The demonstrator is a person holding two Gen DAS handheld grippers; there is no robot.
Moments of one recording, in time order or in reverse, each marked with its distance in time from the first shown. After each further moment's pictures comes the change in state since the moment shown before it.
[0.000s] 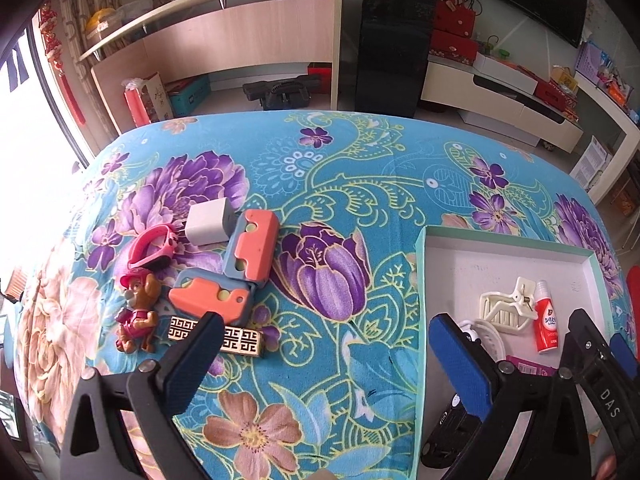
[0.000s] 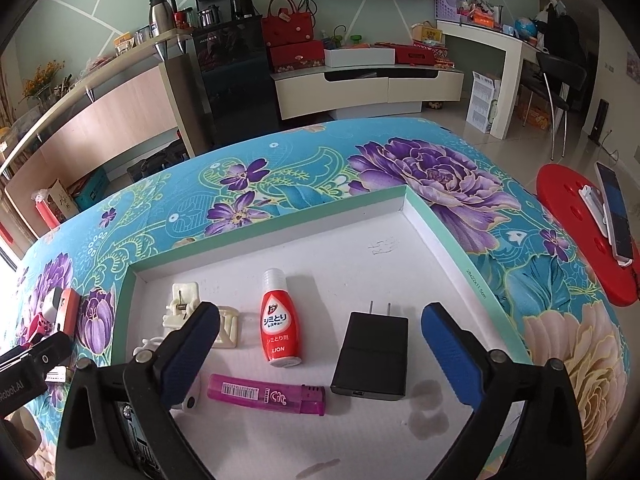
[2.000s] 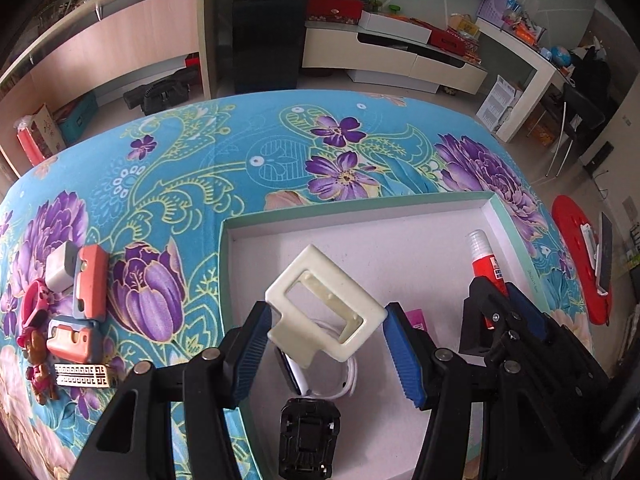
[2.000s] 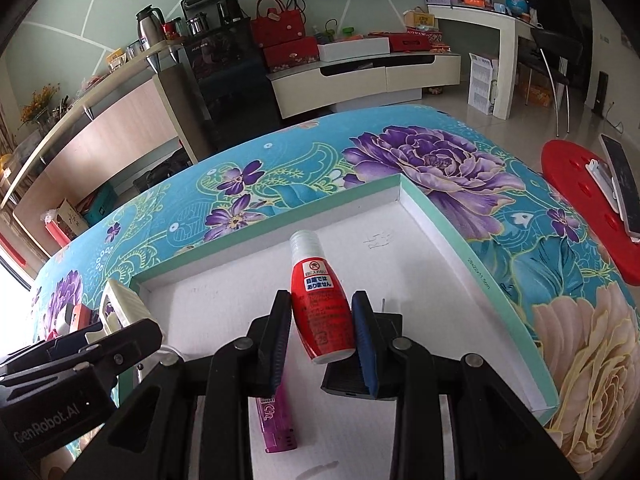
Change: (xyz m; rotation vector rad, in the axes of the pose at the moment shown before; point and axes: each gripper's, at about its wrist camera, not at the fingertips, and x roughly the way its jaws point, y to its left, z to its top) left arm 0.017 -0.108 0.004 0.242 0.121 -0.297; right arm 0.008 -0.021 0.000 0.088 0.026 0.047
